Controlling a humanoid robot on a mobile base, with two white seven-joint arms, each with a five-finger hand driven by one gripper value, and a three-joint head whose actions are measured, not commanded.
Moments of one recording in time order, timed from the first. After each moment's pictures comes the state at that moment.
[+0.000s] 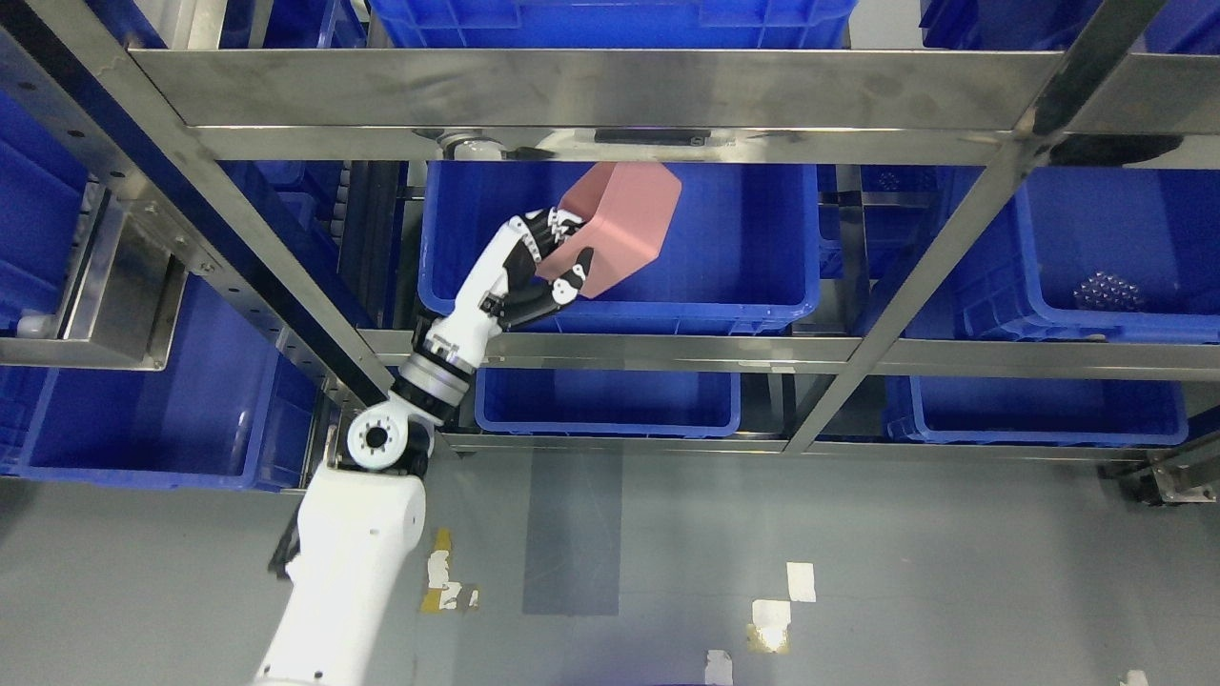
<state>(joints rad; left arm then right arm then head) -0.54 0.00 -0.21 -0.97 0.13 -0.52 -0.50 0.00 0.00 -0.05 0.00 0.00 -0.05 0.00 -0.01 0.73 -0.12</state>
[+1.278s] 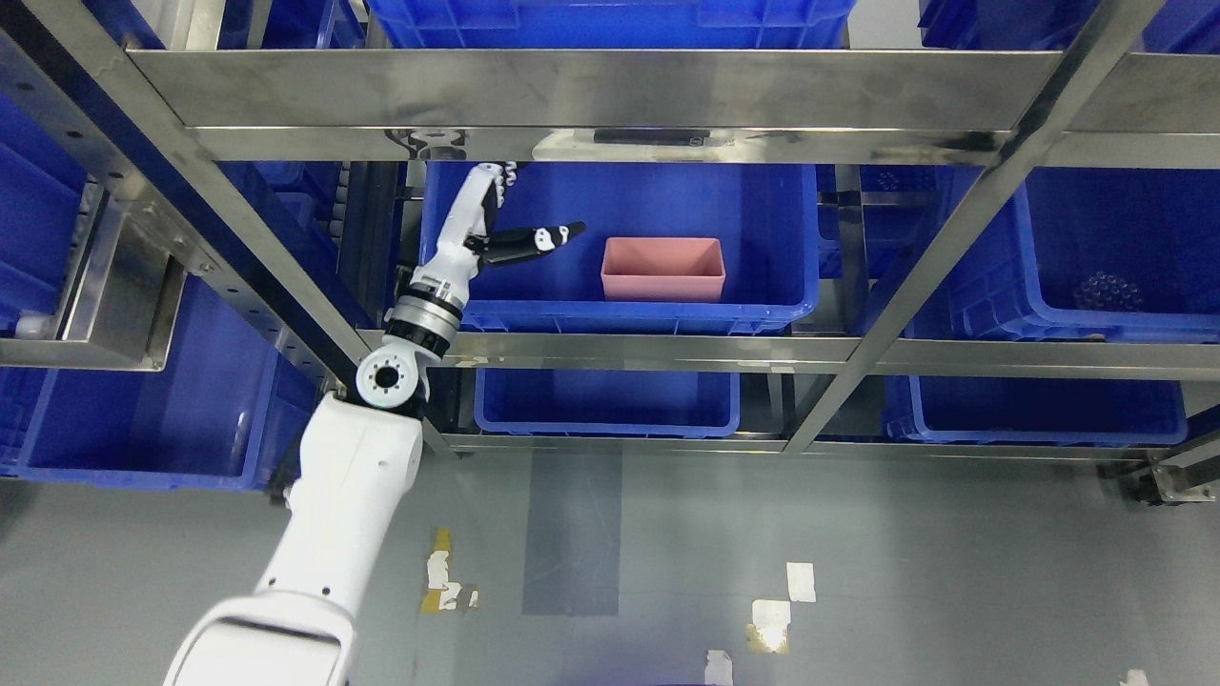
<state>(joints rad) -0.67 0.00 -0.26 -0.77 0.12 -0.53 -0.15 0.00 0.00 -0.05 0.00 0.00 -0.05 0.00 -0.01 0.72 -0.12</state>
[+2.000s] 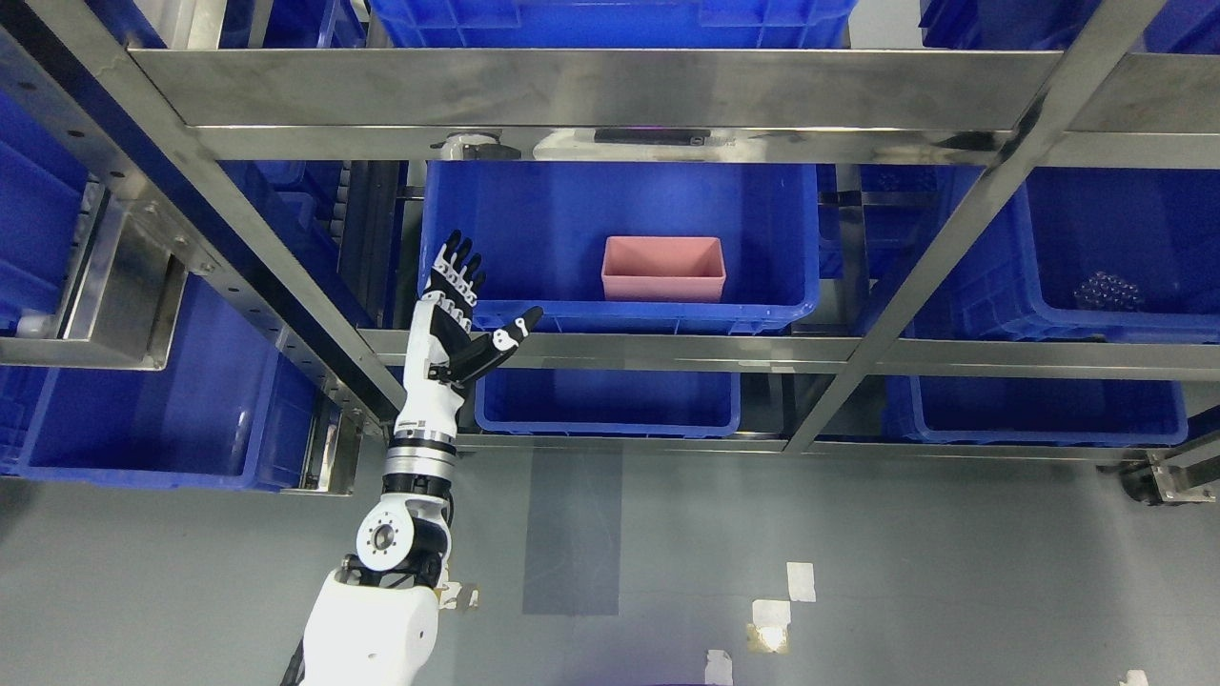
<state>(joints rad) -0.18 0.00 -0.23 -1.37 0.32 -0.33 0.01 0.00 0.00 -0.05 0.00 0.00 -0.05 0.00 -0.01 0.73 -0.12</state>
